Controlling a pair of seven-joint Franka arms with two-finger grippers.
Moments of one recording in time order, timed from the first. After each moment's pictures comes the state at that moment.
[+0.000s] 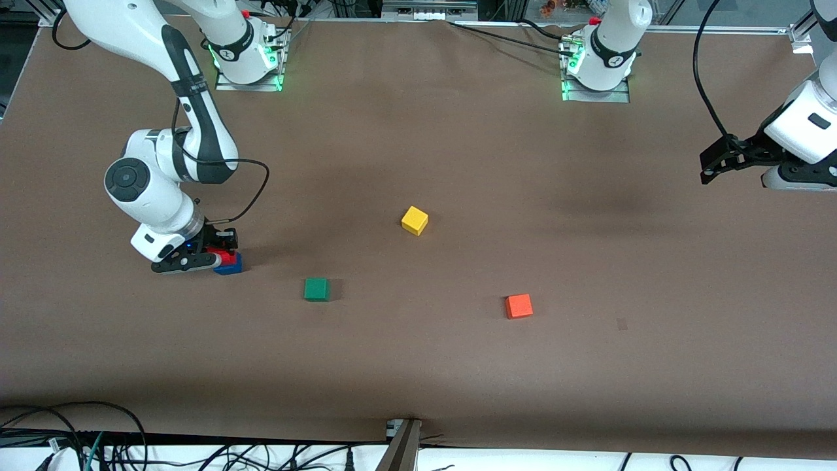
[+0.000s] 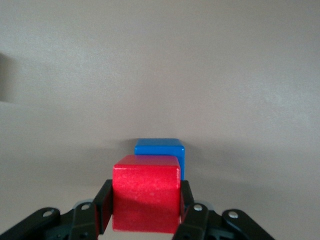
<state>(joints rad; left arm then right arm) 0.00 0.00 -0.04 -1.66 0.05 1.69 0.00 0.39 0.39 -0.28 -2.05 0.08 2.50 -0.11</state>
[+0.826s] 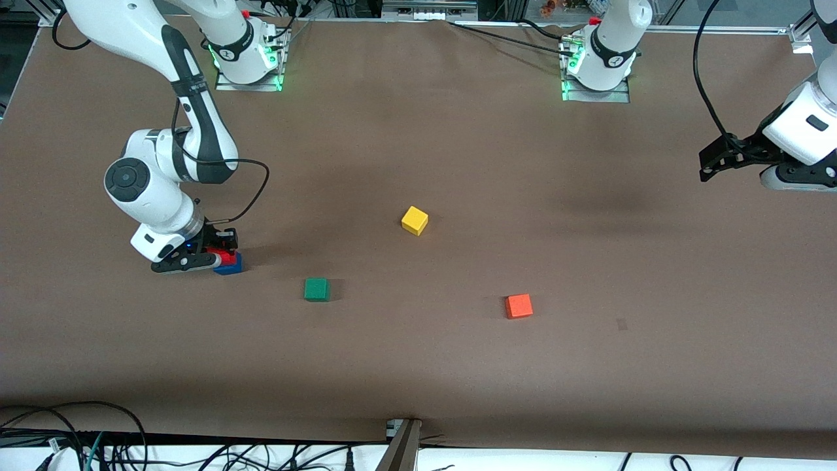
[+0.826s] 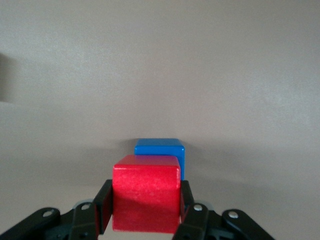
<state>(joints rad) 0.00 0.00 -0.04 -1.66 0.05 1.66 0.00 0.39 0.39 -0.28 -2.05 0.08 2.50 -0.11</state>
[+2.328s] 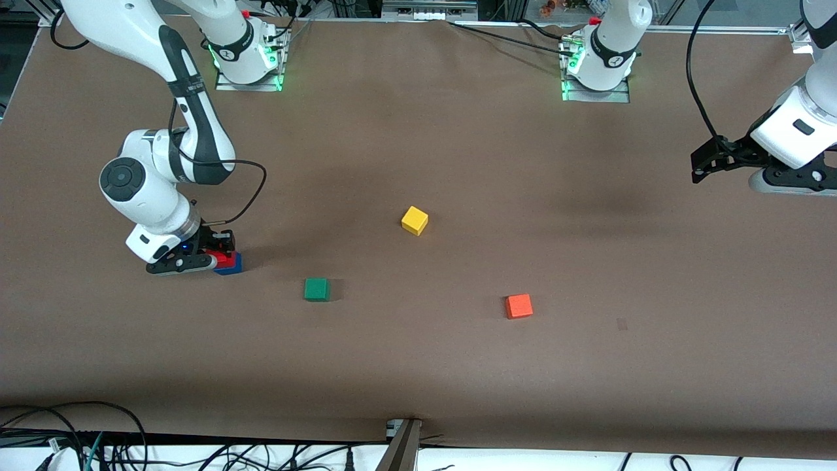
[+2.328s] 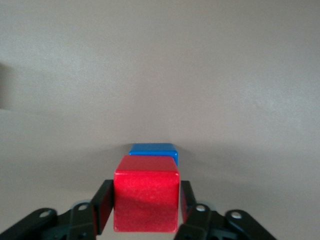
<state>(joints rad) -0.01 0.01 -0.05 -1.65 0.05 1.66 0.00 0.38 0.39 -0.29 -2.04 0.08 2.50 -0.11</state>
